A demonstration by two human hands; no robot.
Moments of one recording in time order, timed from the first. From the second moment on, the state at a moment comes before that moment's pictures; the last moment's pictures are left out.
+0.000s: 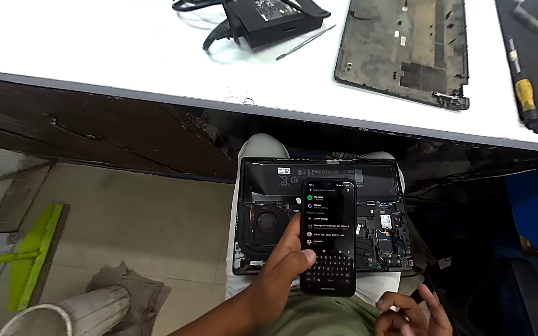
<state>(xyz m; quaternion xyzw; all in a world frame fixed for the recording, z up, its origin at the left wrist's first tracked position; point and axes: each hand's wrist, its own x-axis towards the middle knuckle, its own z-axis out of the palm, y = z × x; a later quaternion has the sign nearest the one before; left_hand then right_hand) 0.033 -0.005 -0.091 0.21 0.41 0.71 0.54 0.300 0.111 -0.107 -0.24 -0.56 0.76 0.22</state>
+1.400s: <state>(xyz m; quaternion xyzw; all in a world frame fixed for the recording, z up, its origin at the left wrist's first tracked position) 0.022 -0.016 -0.078 0.31 0.45 0.62 0.56 0.184 0.114 -0.063 -0.20 -0.48 0.84 0.13</state>
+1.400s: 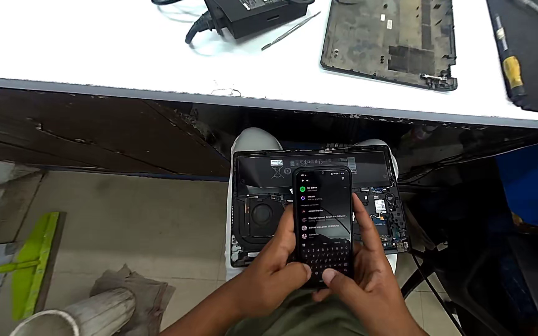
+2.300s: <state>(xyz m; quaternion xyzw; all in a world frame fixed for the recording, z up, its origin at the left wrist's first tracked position) 0.021 0.006 -0.058 0.24 0.59 0.67 0.38 0.188 0.104 -0.072 -0.16 -0.60 0.78 0.13</state>
